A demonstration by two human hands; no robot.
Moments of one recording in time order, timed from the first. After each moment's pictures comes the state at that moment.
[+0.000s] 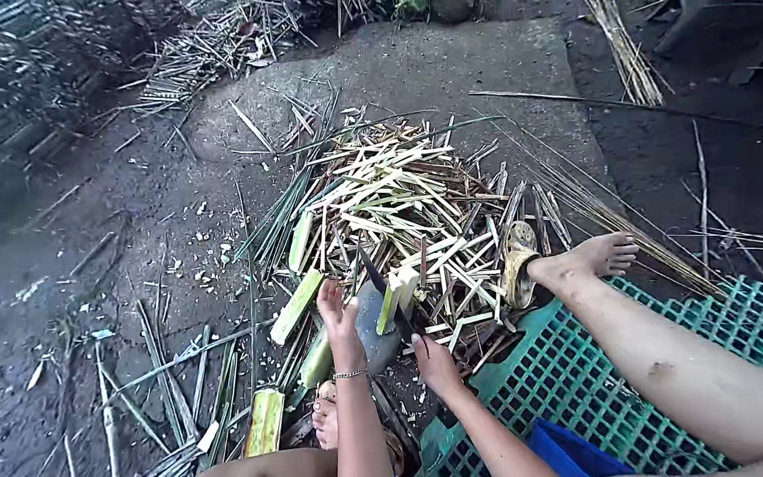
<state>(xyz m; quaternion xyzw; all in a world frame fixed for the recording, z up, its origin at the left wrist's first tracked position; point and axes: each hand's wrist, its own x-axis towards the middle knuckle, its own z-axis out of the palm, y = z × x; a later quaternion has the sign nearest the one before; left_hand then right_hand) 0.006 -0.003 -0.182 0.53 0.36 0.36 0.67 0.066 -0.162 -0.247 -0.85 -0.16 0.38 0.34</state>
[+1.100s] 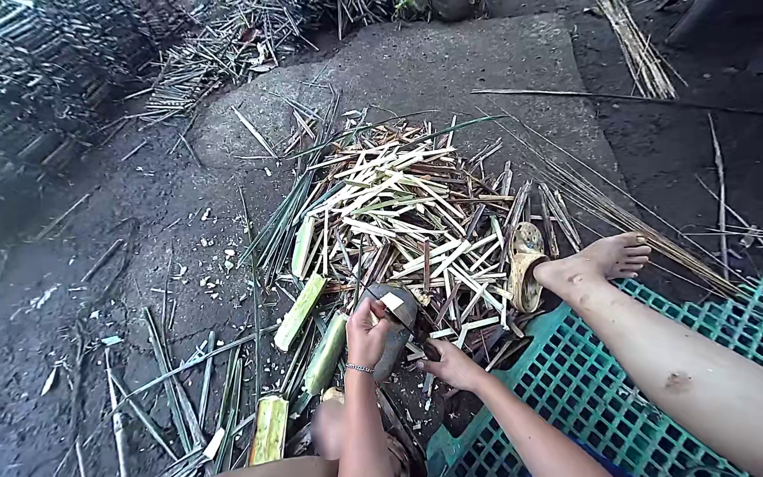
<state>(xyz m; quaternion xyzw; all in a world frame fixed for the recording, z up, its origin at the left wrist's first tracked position) 0.016 0.003 -0.218 0.76 0.26 0.24 0.54 0.114 -0.182 -0.277 -0.73 -0.28 0.50 0.37</state>
